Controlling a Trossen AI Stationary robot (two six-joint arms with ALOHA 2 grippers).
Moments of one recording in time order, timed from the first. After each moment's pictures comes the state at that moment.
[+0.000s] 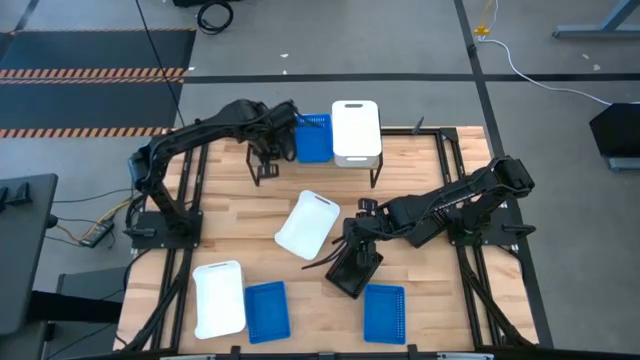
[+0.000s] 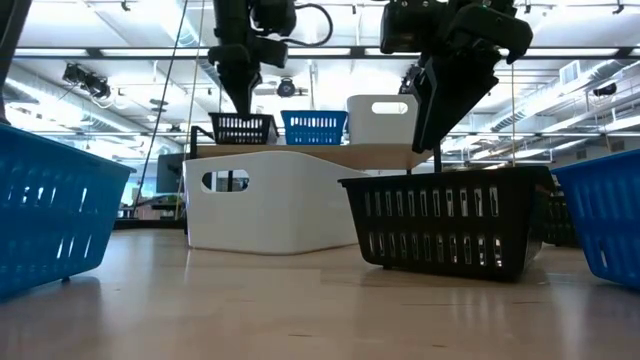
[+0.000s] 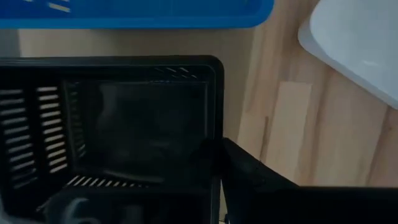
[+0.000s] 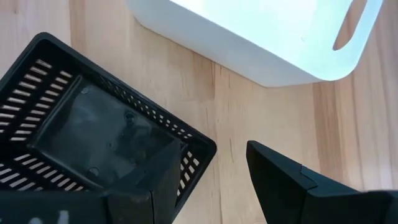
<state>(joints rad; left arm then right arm) 0.44 1.72 1.69 -1.30 -0.16 0.41 0.25 1.64 1.19 -0.74 0.22 0.27</state>
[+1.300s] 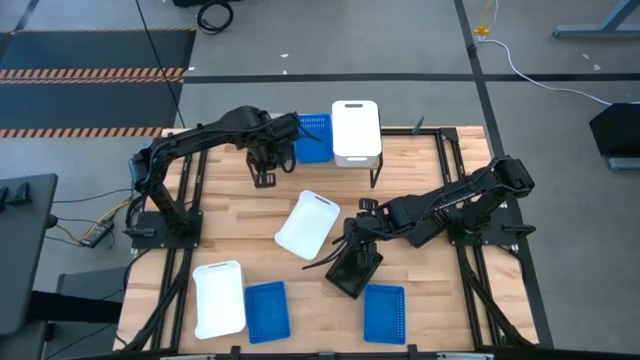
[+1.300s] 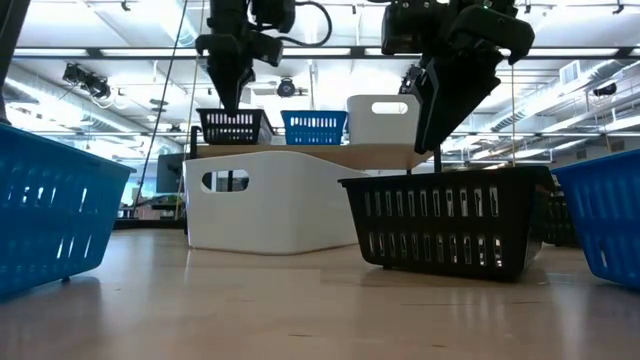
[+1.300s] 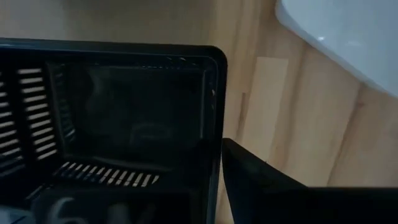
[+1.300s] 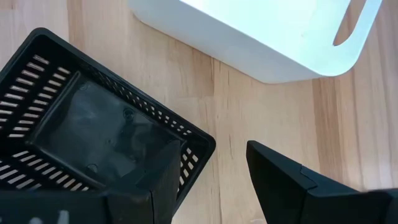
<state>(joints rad) 0.38 1.71 1.69 -1.40 -0.18 0.33 0.25 1.64 1.19 -0.75 0.22 0.27</state>
